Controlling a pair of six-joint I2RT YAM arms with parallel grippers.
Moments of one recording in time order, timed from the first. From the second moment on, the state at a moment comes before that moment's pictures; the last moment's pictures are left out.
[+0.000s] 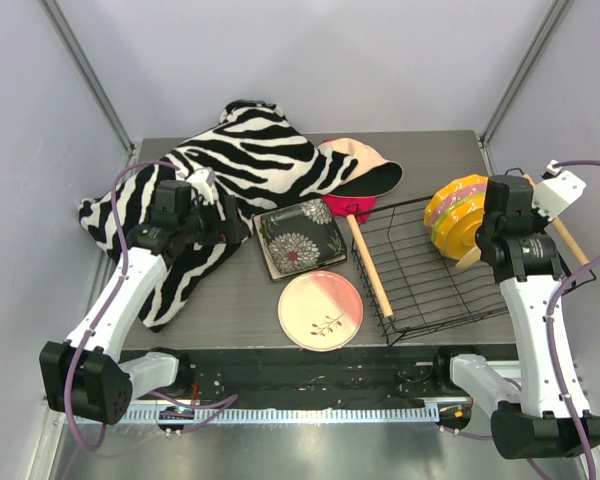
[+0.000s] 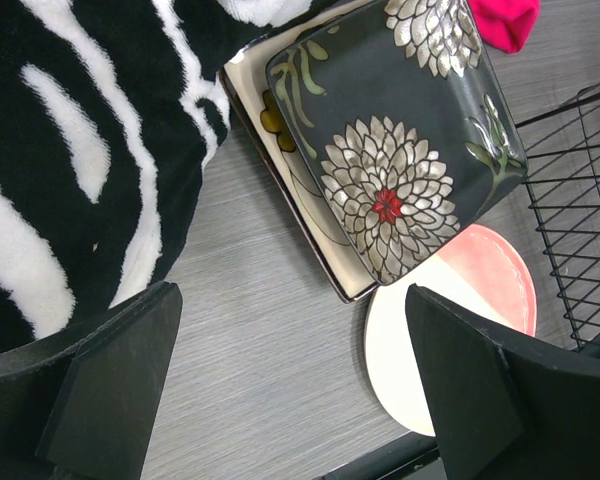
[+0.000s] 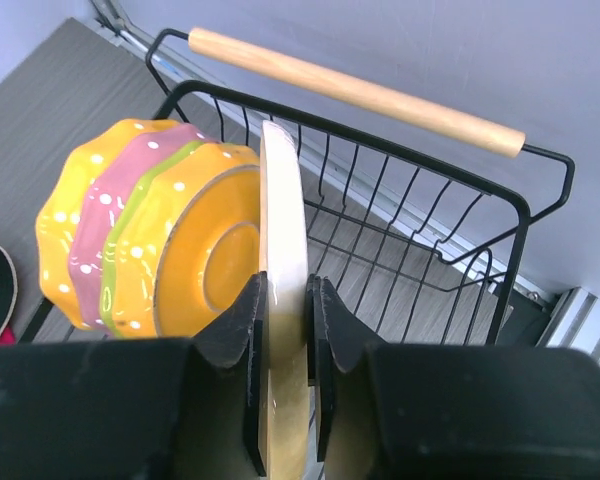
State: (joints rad) left arm -0.21 1.17 1.00 -0.53 0.25 -0.27; right arm 0.01 0.96 1.19 -0.85 0.82 0.55
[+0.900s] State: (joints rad) left arm -0.21 1.18 0.98 -0.43 0.45 -0.36; right arm 0.01 0.98 1.54 -1.03 0.40 0.52
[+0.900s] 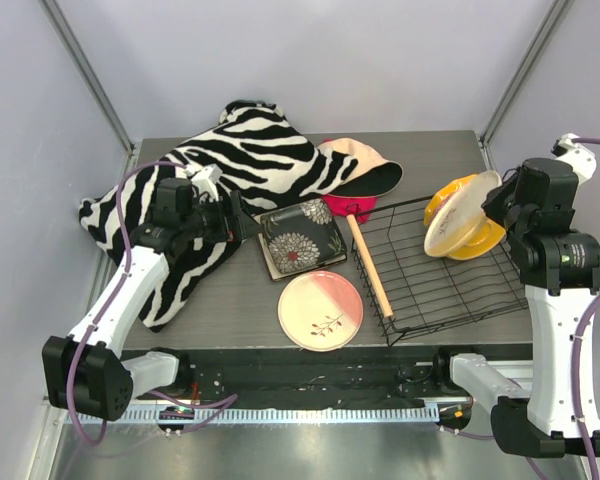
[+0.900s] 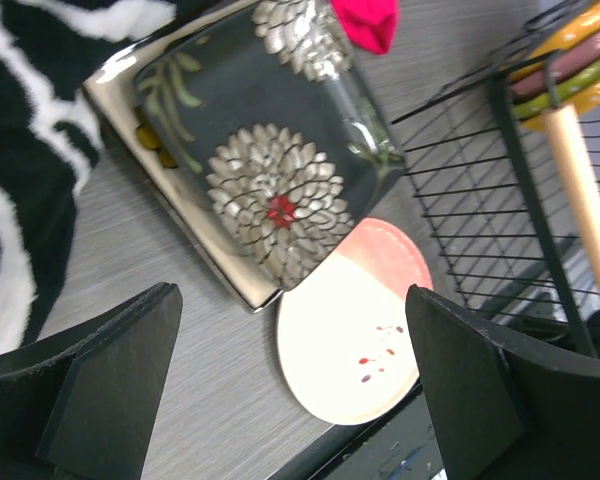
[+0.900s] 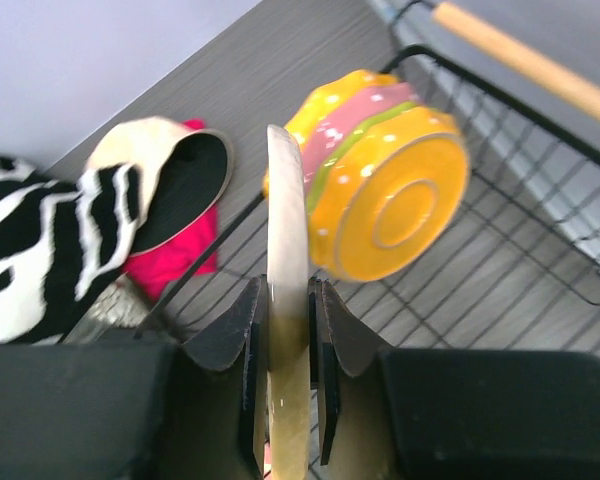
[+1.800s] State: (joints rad) left arm -0.39 1.31 0.86 0.28 0.78 -0.93; right arm 0.02 0.97 1.37 -0.63 -0.31 0.60
